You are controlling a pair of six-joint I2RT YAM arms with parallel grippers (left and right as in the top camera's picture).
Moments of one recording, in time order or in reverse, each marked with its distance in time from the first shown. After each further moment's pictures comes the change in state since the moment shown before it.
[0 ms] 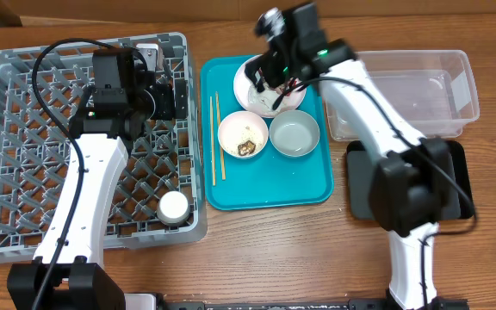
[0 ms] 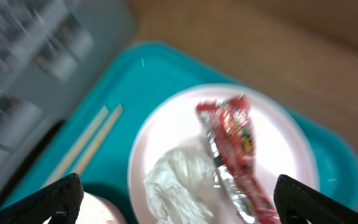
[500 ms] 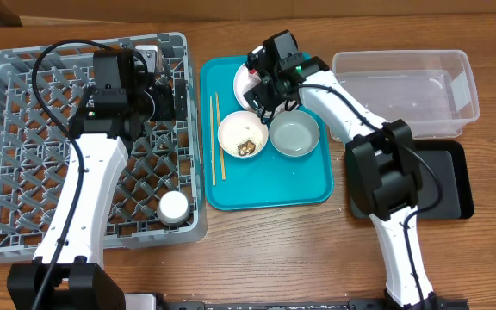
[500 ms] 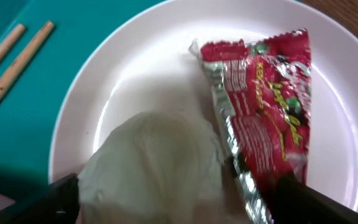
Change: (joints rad) left arm 0.000 0.000 0.000 -0.017 -0.024 -0.004; right arm 0.014 0.176 0.000 0.008 0.074 -0.105
